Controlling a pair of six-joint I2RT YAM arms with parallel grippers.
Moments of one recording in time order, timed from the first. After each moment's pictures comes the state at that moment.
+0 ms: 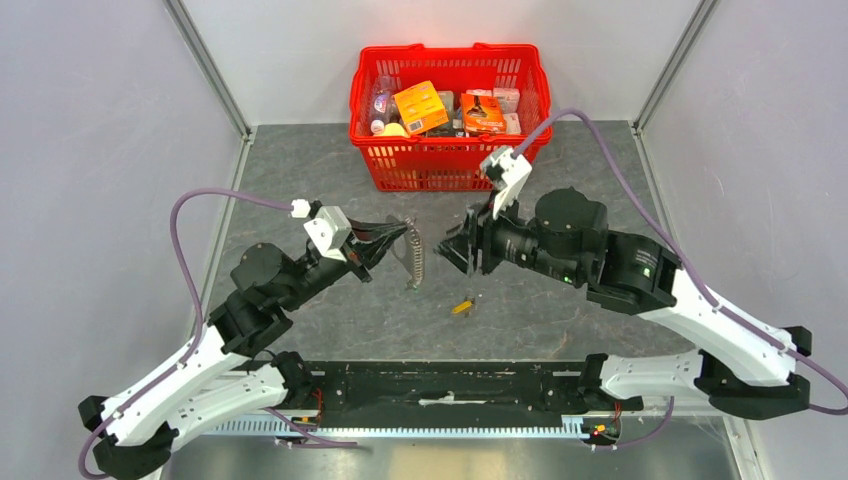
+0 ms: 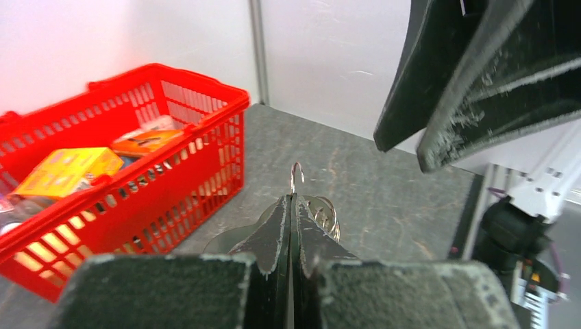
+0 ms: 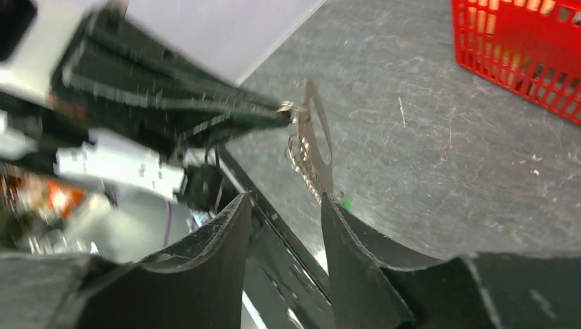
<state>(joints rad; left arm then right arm) -0.89 0.68 0.86 0.03 0.06 0.04 1.13 1.14 1.56 -0.65 0.19 0.48</state>
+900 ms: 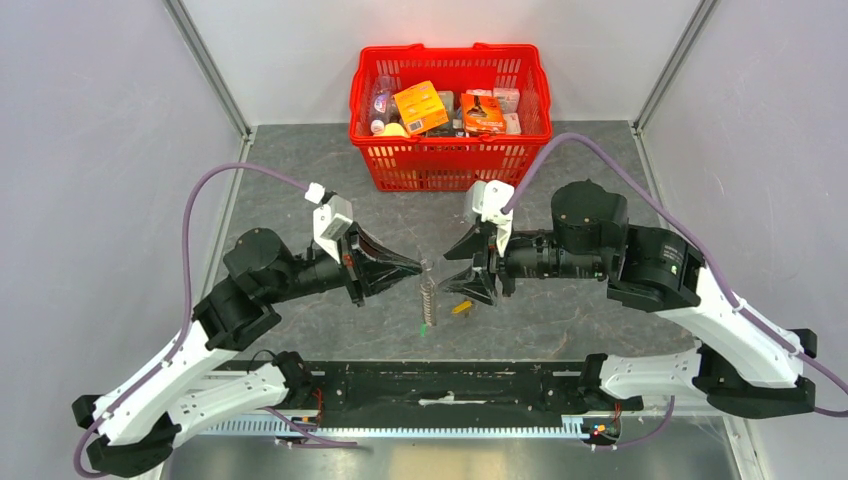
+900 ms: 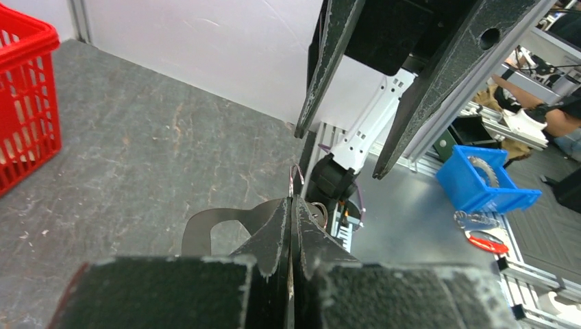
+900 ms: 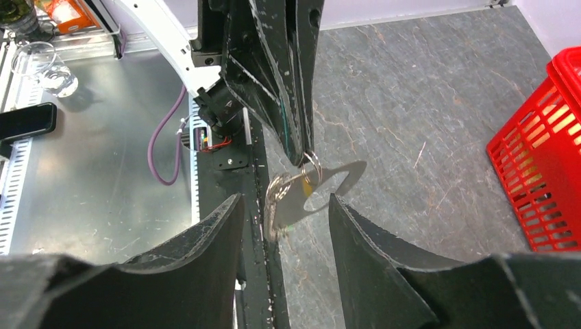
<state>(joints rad) -0.89 0.73 1.03 -0.21 0.42 -0.31 1.13 1.12 1.65 -0.80 -0.26 -0.07</state>
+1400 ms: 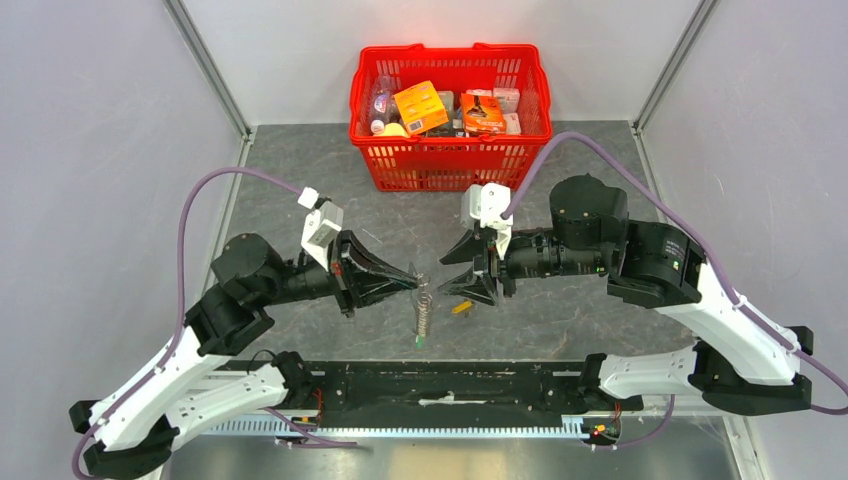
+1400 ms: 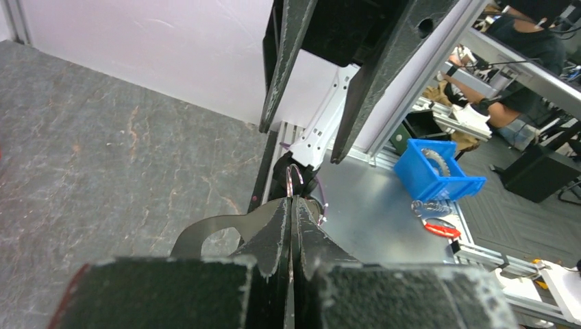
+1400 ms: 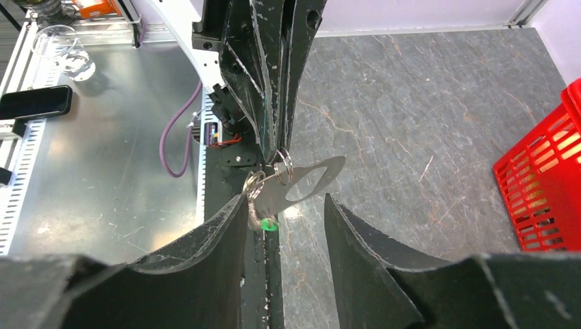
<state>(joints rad) -0.89 0.70 1.04 -0.22 0.53 -0.38 1.13 1.17 1.72 -0.84 -0.33 -0.13</state>
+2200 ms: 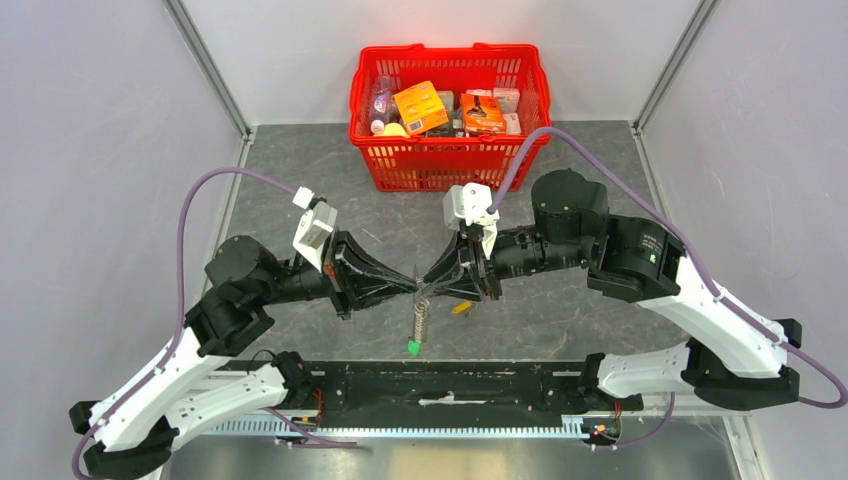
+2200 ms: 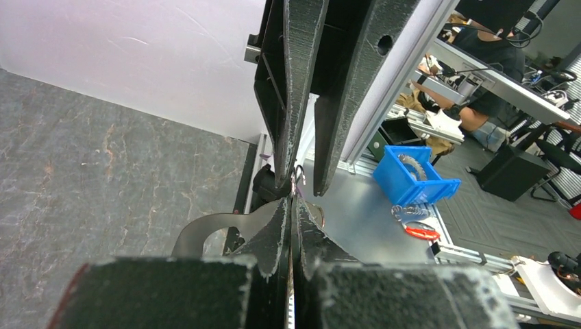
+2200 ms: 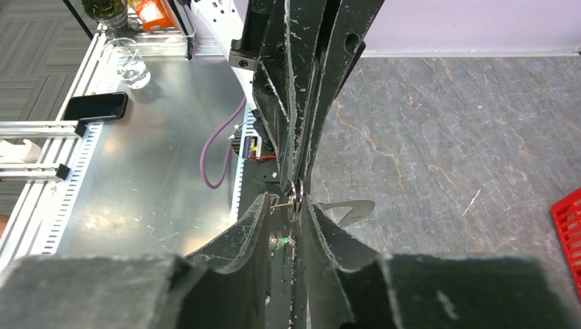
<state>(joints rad) -0.89 0.70 1.03 -0.14 0.58 -0.44 1.13 1.22 1.73 -0.77 -0.48 -0.09</state>
